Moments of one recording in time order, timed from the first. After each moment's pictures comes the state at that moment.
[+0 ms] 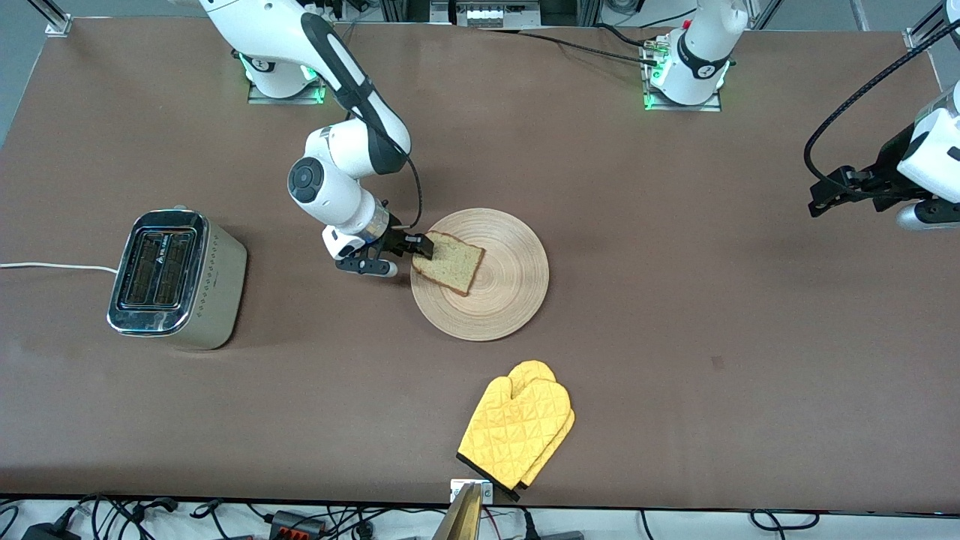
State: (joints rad) left arm -0.04 0.01 0.03 -1.67 0.01 1.68 -0.10; right arm 0.59 0.48 0.00 -2.04 0.62 2.66 0.26
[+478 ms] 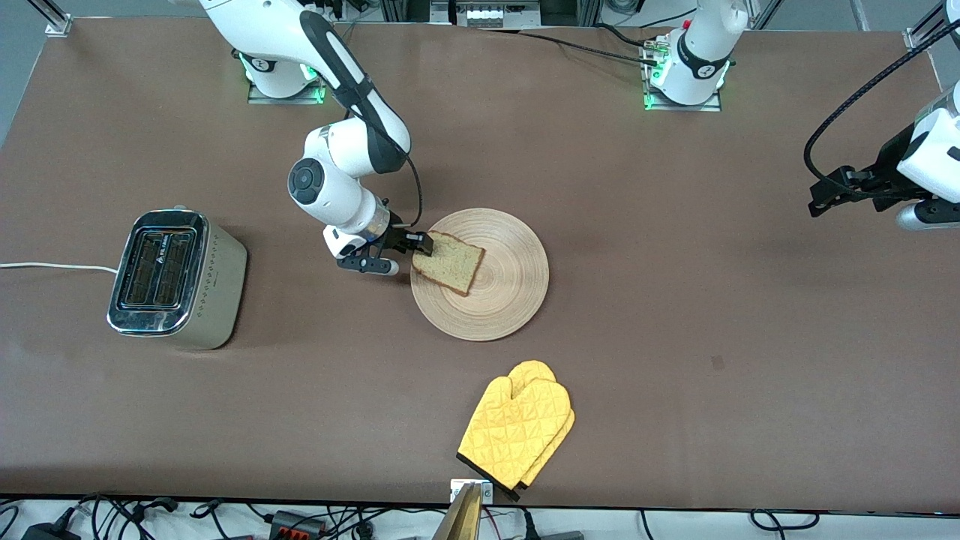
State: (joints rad) left arm -0.04 0.01 0.03 -1.67 0.01 1.68 -0.10; right arm 0.59 0.47 0.00 -2.04 0.62 2.60 0.27
